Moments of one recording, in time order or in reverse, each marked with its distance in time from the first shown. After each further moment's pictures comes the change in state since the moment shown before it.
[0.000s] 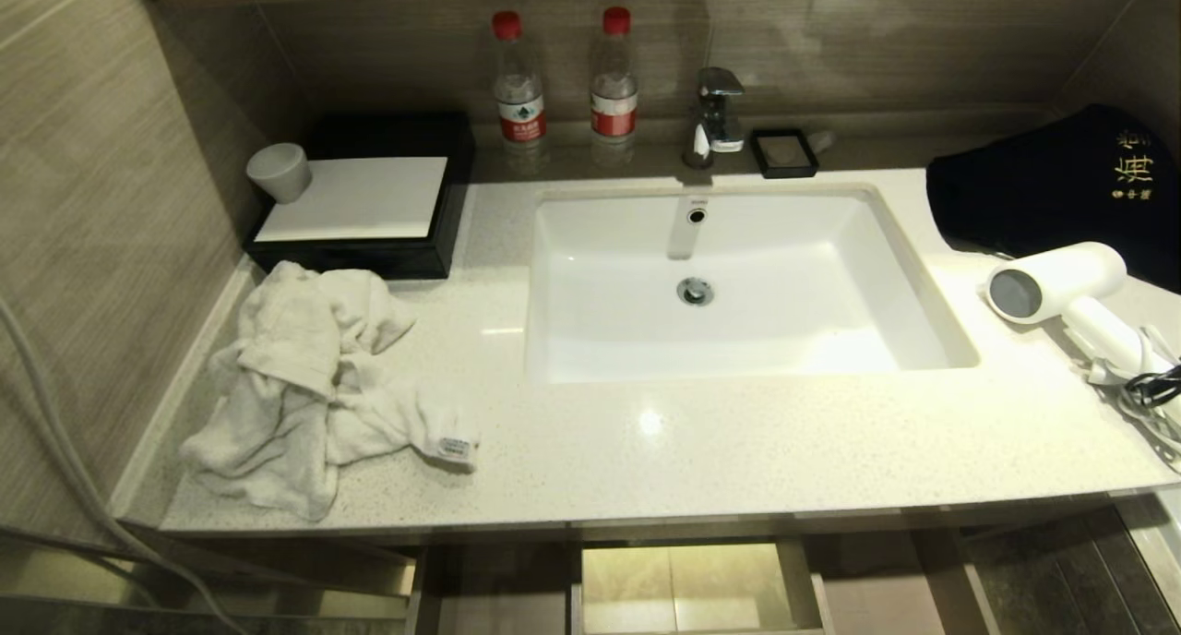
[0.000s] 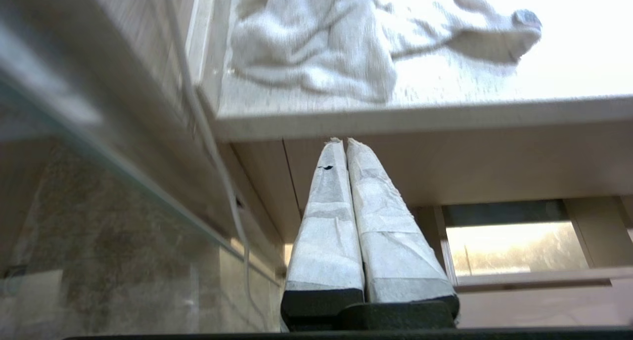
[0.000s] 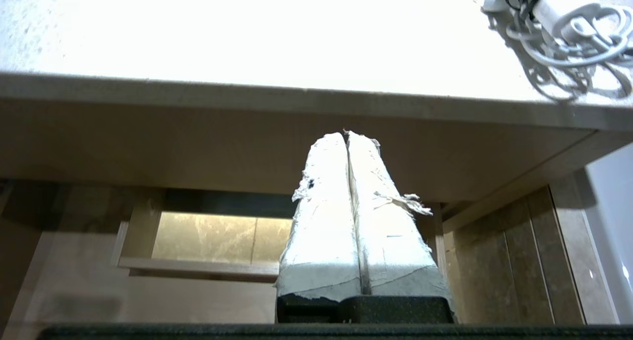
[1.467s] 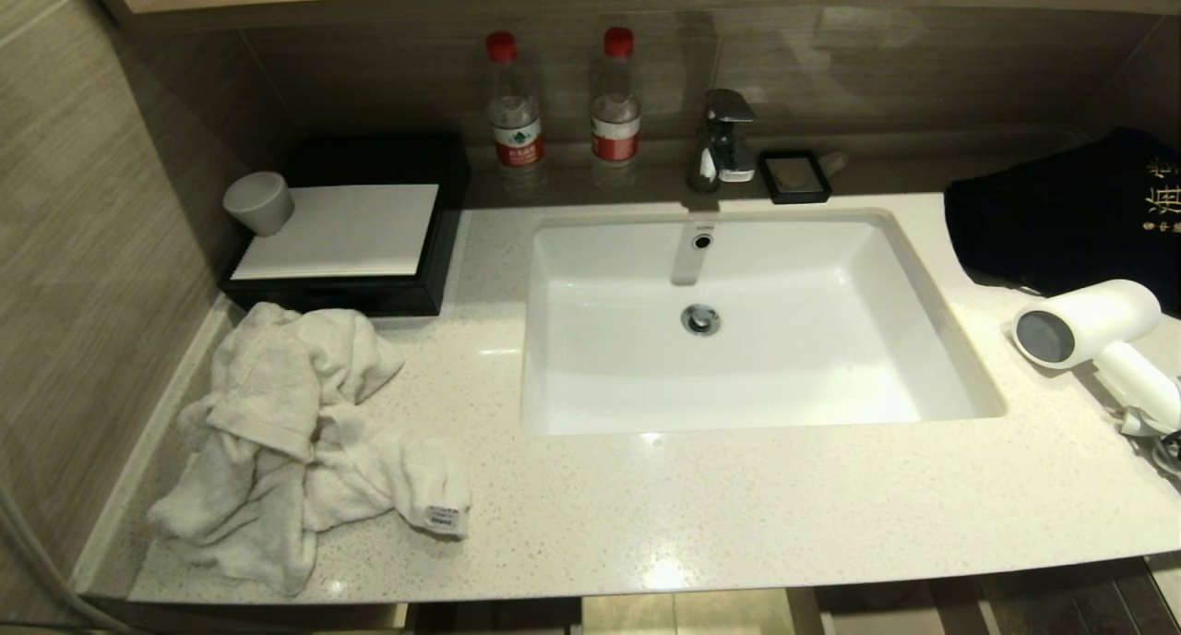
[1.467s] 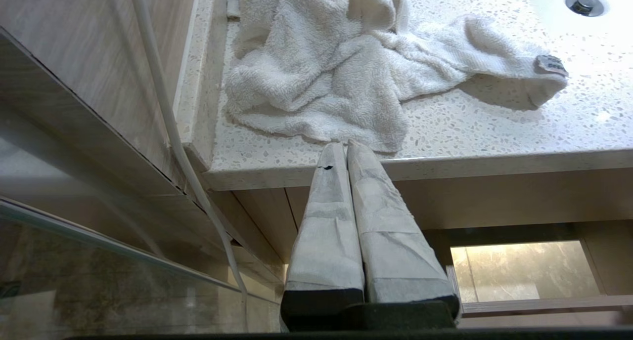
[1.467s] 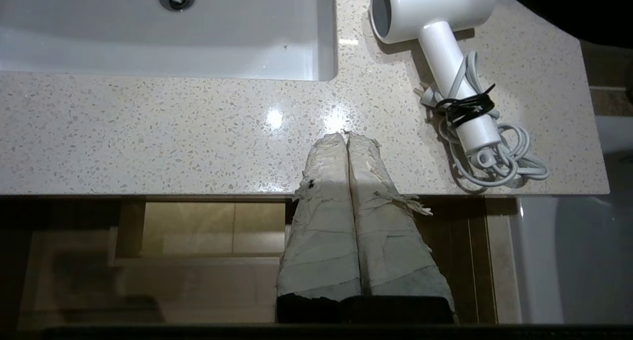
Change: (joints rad) left arm 0.000 0.000 0.000 0.000 0.000 0.000; right arm 0.001 0.456 -0.658 0.356 -0.091 -0.012
